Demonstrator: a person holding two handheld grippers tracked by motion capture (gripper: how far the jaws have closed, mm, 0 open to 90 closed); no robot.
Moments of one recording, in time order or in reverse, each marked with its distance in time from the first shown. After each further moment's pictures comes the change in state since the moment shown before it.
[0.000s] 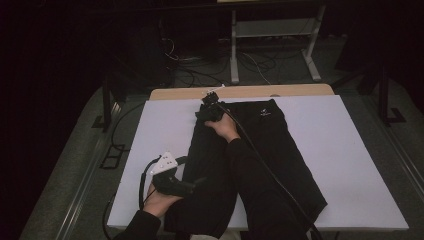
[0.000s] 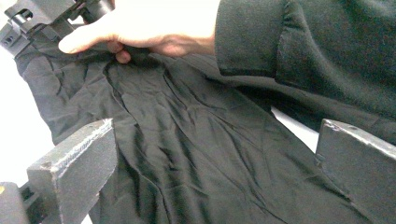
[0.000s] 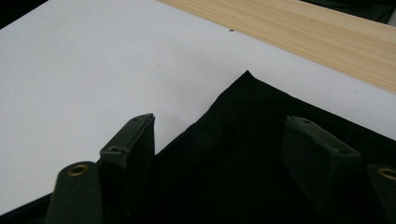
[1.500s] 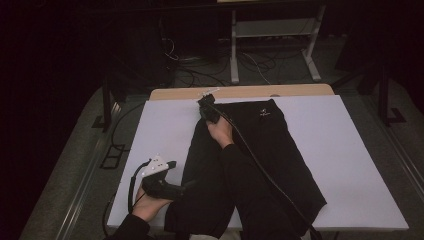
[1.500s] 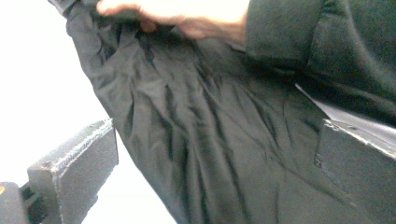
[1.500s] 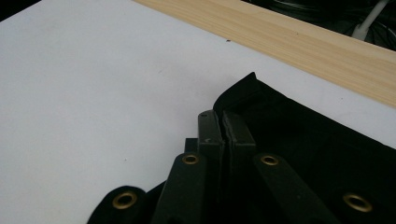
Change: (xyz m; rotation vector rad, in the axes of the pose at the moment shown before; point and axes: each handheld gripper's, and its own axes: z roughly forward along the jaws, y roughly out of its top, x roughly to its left) left arm 0.009 -0.012 -0.026 0.093 0.076 -0.050; right arm 0.020 -0.001 -0.005 -0.035 -0.100 -0.026
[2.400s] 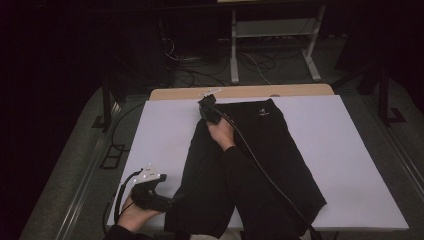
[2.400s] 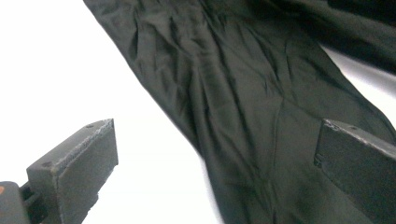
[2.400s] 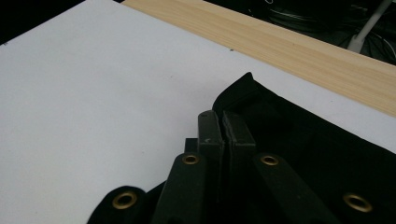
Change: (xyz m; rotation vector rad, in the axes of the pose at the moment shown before) left arm 0.006 -0.023 -0.023 0.156 -0.018 -0.034; right arm 0.005 -0.001 -0.019 -0.036 0.003 -0.005
